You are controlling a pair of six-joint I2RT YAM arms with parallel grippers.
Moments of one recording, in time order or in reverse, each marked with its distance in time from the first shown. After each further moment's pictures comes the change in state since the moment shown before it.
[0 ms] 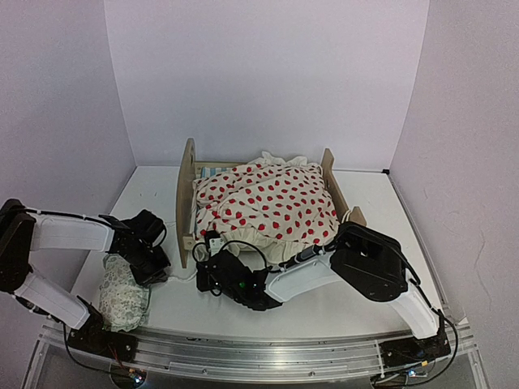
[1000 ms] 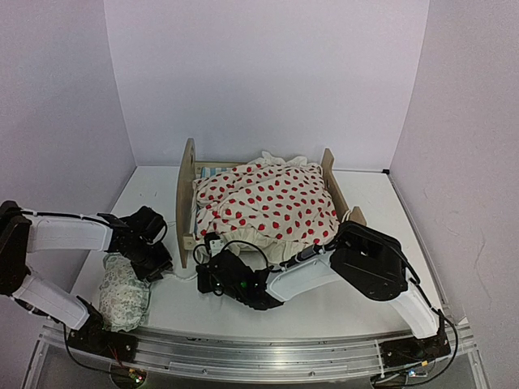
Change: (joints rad) left arm -0.017 -0.016 0.017 0.018 -0.039 -0.055; right arm -0.006 0.000 -0.012 -0.003 -0.064 0.016
